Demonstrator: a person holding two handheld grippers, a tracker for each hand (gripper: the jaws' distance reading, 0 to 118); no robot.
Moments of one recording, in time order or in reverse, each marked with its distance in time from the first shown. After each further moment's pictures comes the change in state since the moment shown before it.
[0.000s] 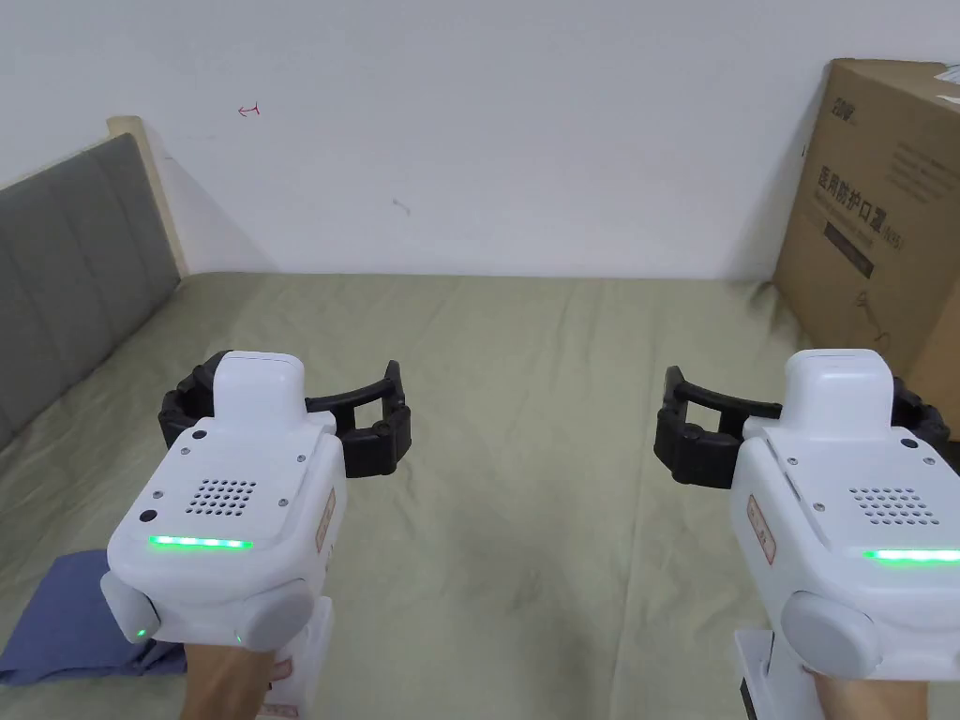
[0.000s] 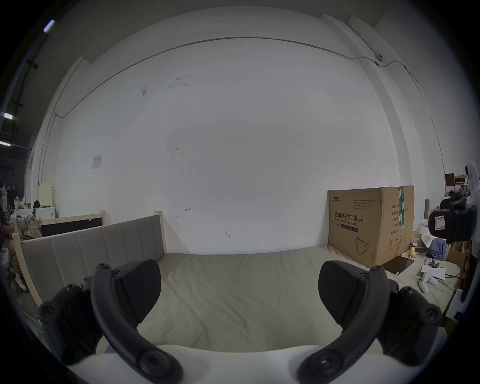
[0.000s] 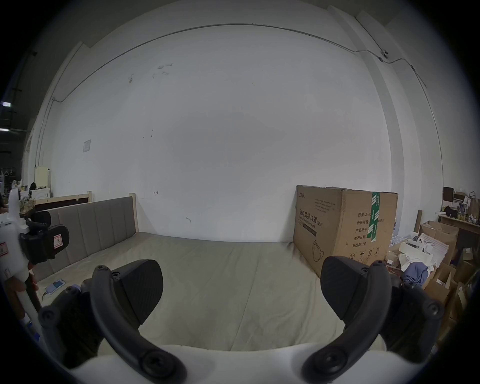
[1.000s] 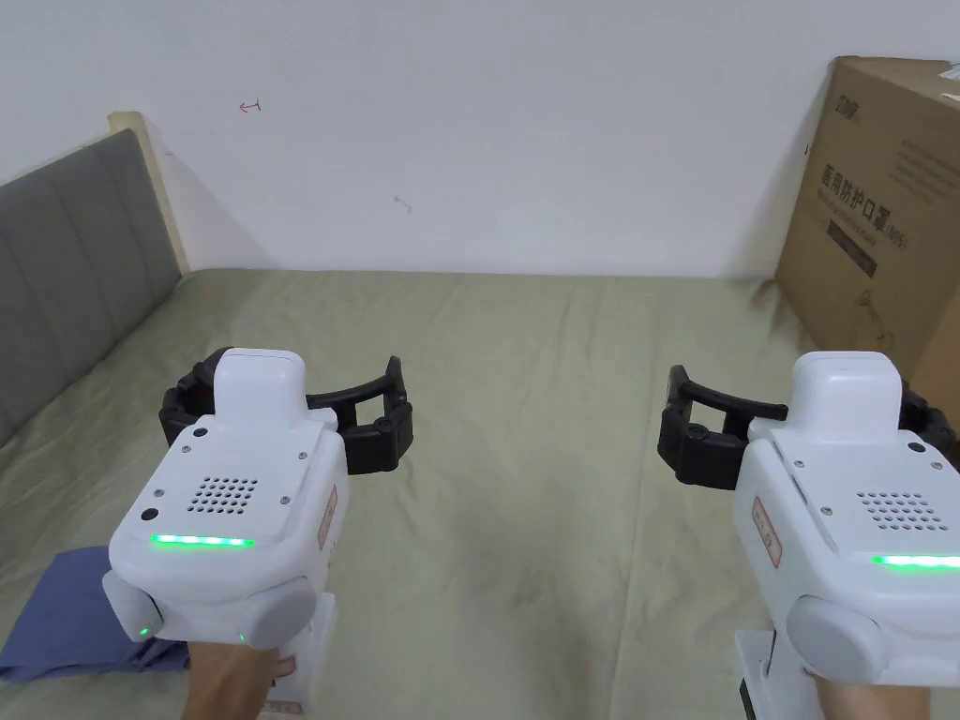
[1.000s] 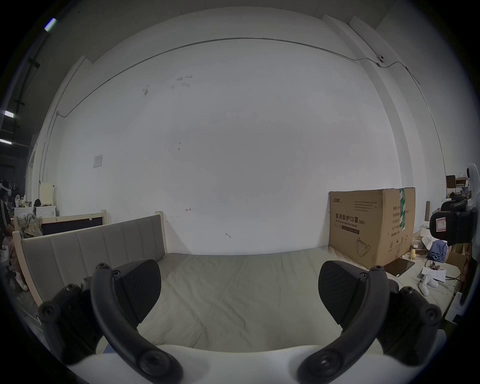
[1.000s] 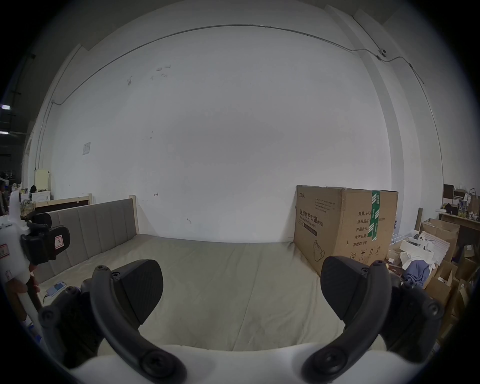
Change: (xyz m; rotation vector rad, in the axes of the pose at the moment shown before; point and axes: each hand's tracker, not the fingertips) left arm 0.001 -0.001 -0.001 0.006 0.005 0.008; right arm 0.002 -0.002 0.000 0.006 0.001 -0.013
